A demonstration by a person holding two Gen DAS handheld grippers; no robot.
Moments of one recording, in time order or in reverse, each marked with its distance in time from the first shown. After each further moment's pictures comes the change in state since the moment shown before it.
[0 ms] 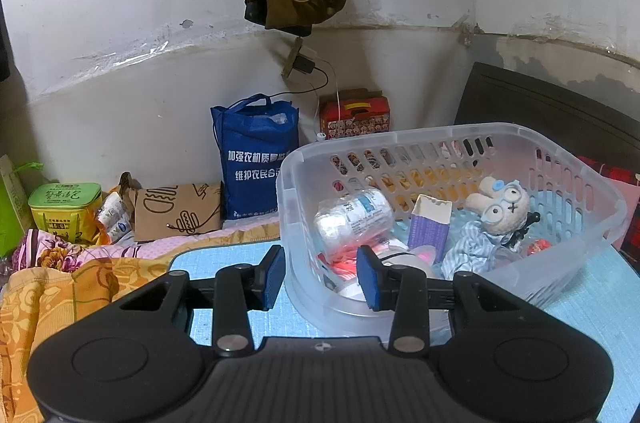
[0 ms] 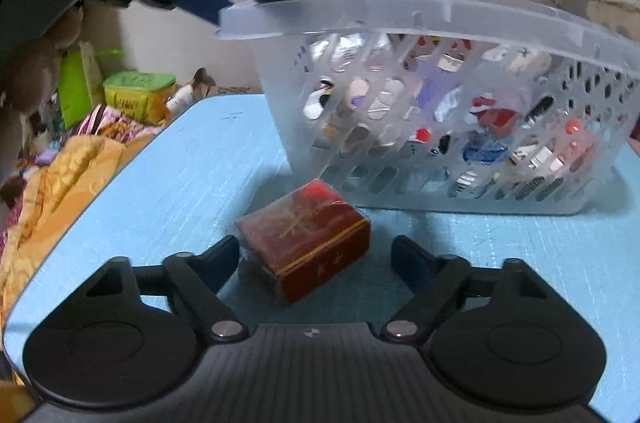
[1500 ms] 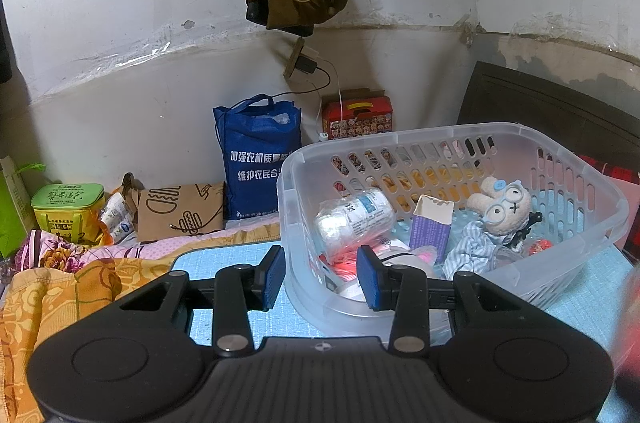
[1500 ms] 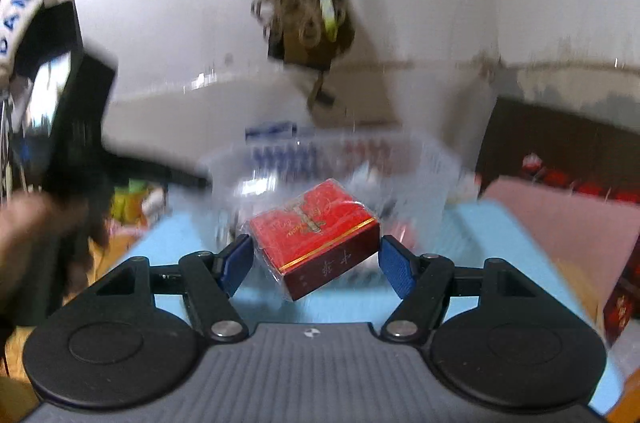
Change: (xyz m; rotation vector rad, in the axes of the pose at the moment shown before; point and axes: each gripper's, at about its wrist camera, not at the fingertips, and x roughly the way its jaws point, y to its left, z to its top) left arm -0.002 0.000 0.001 0.003 0.001 0.007; right arm -0.143 -0.081 0.013 0.075 -0.328 -0.093
